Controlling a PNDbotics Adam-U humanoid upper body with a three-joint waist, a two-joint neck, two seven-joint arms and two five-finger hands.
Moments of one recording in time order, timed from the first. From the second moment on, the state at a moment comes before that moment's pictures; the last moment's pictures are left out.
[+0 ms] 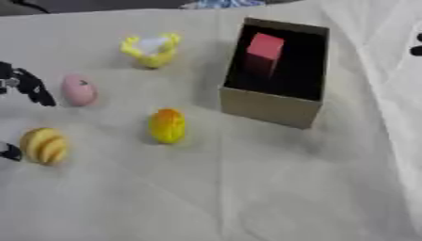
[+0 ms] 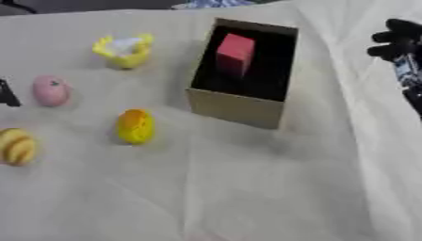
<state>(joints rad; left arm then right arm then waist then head) -0.60 1.13 -0.37 -1.51 -0.33 -0.27 -0.74 -0.19 -0.56 -0.04 -1.98 -0.09 -0.01 -0.06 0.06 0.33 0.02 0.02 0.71</state>
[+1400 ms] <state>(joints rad) -0.60 1.03 -0.42 -1.32 -0.55 -0.29 -0.62 -0.19 -0.55 -0.04 -1.98 -0.09 -0.01 -0.06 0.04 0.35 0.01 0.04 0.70</state>
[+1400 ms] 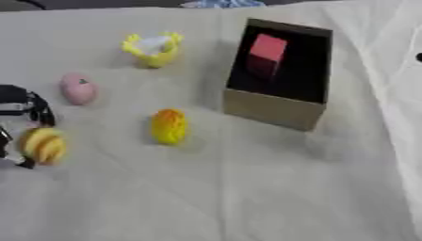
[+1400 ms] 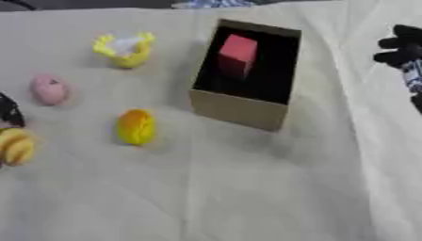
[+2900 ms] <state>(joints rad) -1.09 0.72 -0.39 -1.45 -0.47 -0.25 -0.69 -0.20 -0.54 -0.04 -1.98 -0.10 -0.01 -0.05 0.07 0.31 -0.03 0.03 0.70</state>
